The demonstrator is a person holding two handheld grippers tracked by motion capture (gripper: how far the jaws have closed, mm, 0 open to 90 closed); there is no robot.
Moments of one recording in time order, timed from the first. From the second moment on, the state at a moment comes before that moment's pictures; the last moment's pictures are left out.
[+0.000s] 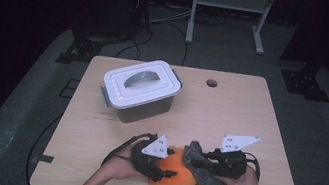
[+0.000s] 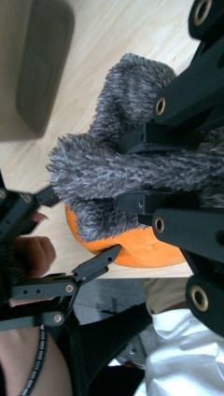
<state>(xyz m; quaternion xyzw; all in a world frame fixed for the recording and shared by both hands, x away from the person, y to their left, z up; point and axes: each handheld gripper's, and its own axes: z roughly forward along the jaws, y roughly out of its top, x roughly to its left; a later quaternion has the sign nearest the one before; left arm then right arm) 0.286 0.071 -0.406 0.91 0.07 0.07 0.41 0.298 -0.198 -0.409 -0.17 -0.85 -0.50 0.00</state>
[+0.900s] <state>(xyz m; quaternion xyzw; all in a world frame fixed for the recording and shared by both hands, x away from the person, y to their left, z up) 0.288 0.061 -0.412 0.88 0.11 0.11 0.45 0.294 -0.199 -0.411 -0.17 -0.86 -0.49 -0.04</state>
